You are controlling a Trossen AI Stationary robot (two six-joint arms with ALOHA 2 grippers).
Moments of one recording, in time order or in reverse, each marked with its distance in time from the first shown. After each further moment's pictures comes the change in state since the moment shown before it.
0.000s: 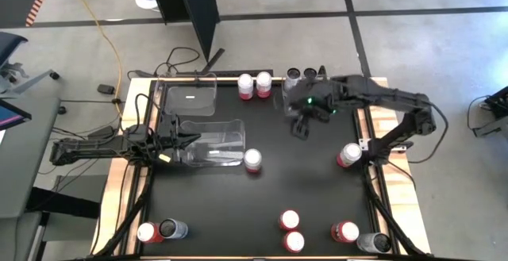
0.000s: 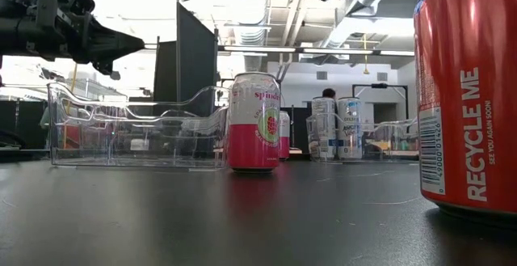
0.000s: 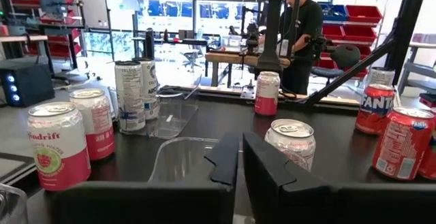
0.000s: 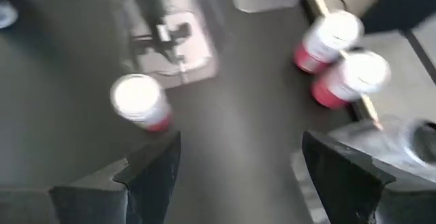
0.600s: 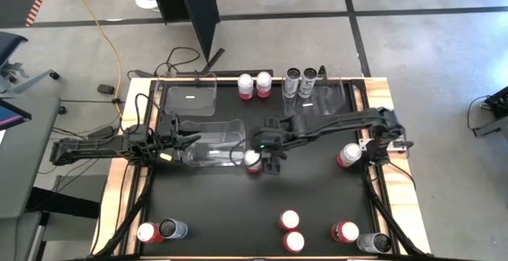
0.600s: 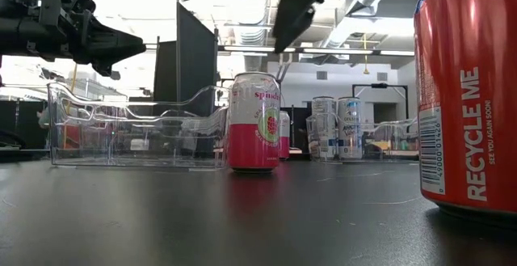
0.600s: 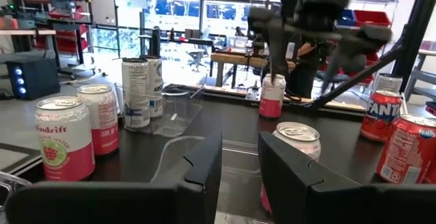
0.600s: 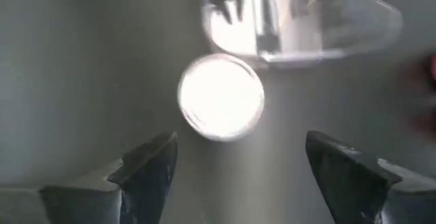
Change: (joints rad) left arm 0.000 0.000 0.000 -0.001 -0.025 -0.026; right arm 0.142 0.351 -0.023 0.178 -0.079 -0.031
